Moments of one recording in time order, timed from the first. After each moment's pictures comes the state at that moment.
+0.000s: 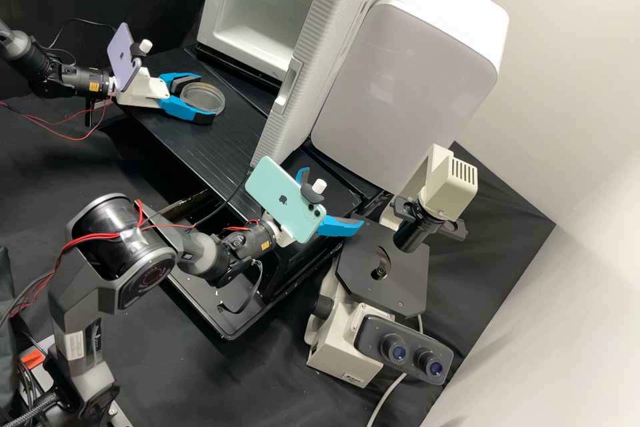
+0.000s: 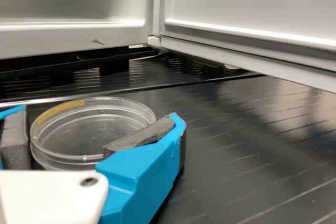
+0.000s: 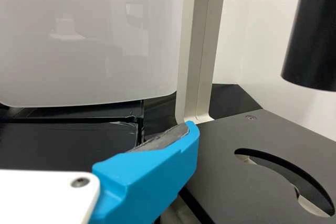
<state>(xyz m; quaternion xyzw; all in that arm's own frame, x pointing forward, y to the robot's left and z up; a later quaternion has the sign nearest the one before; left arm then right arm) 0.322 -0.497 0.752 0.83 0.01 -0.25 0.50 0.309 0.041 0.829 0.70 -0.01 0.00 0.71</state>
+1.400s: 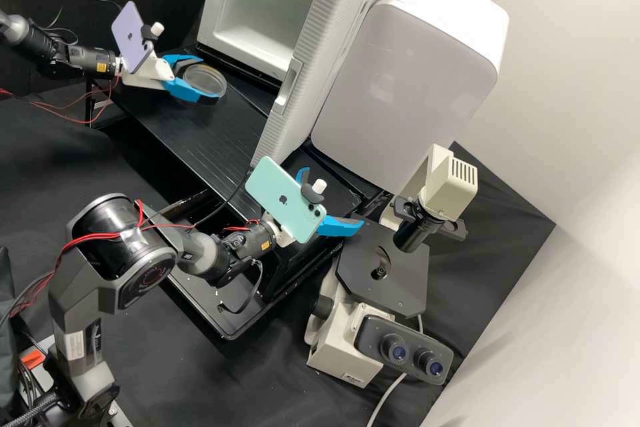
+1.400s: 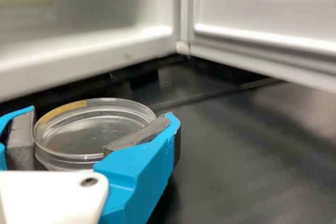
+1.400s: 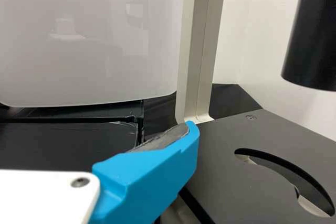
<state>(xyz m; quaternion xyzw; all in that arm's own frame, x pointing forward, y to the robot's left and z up) 0.341 -0.523 0.793 0.86 0.00 -0.20 0.46 0.309 0.041 0.829 0.70 -0.01 0.00 0.71</state>
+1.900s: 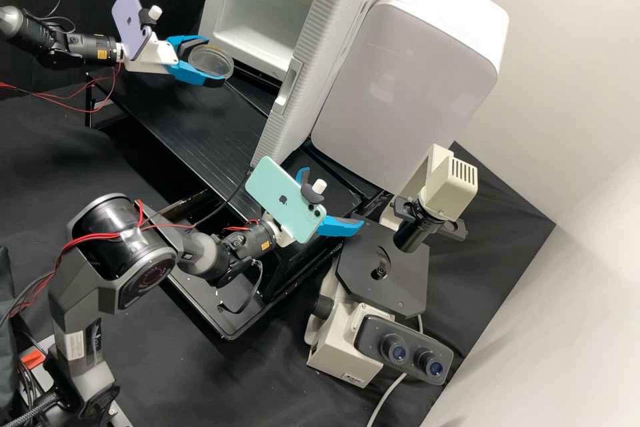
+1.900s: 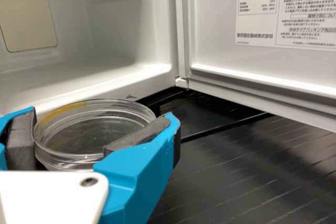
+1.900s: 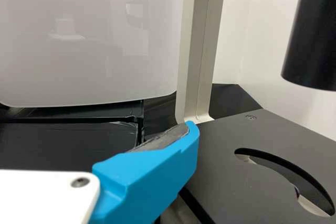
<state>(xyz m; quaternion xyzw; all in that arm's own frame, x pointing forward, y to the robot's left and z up) 0.339 -0.537 0.808 0.87 -0.03 -0.19 0.45 0.309 0.041 0.829 0.70 -0.01 0.00 0.71</state>
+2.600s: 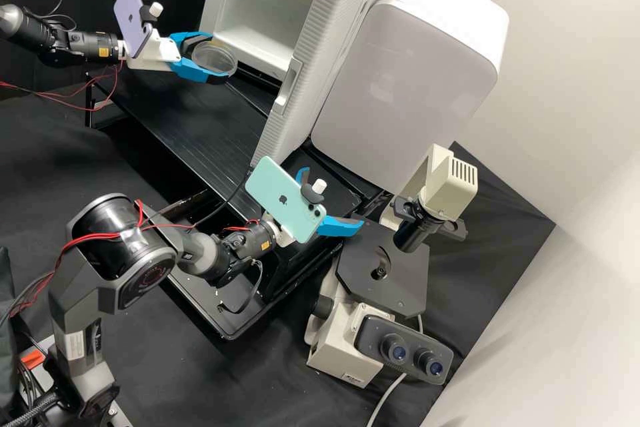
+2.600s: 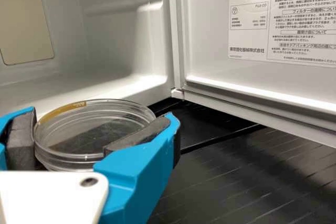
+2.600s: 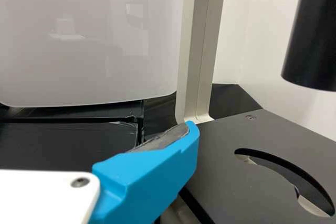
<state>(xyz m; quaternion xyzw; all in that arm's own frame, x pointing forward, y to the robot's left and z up) 0.340 -0.546 0.810 0.87 -0.04 -0.19 0.45 0.309 0.041 0.829 0.70 -0.01 0.00 0.71</state>
